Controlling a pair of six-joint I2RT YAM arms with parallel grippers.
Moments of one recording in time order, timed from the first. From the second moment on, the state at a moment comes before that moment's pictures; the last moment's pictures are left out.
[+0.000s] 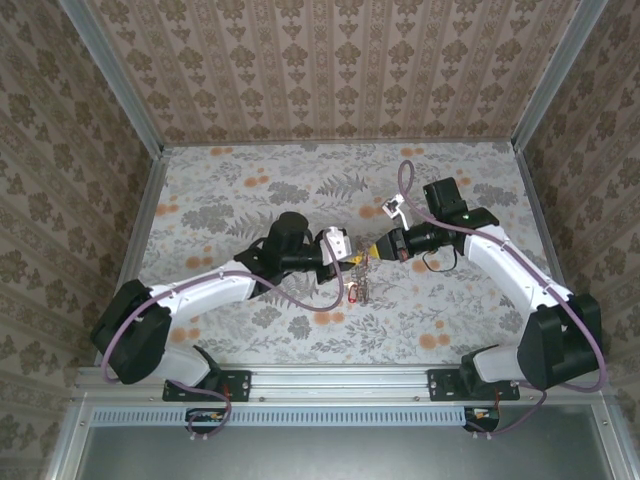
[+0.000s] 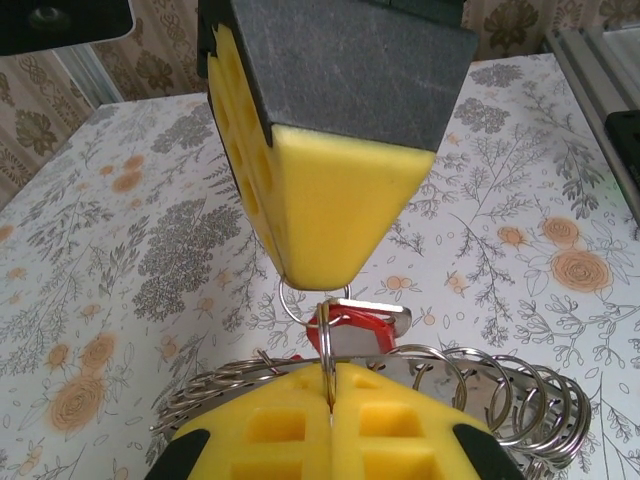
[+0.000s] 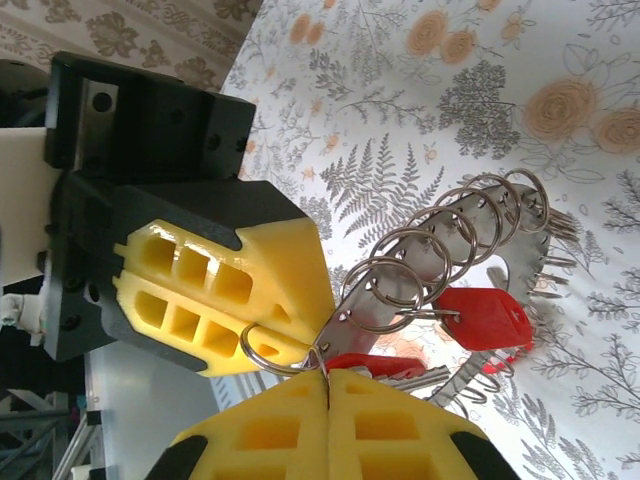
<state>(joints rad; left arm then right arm) -0.84 1.41 0.82 0.17 0.55 0.44 0.25 1.35 1.04 -0.71 -0.91 0.02</state>
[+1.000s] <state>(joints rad) -0.89 1.52 0.99 -0.11 0.51 0.54 0.24 0.94 0.67 -0.34 -0.57 -0.14</state>
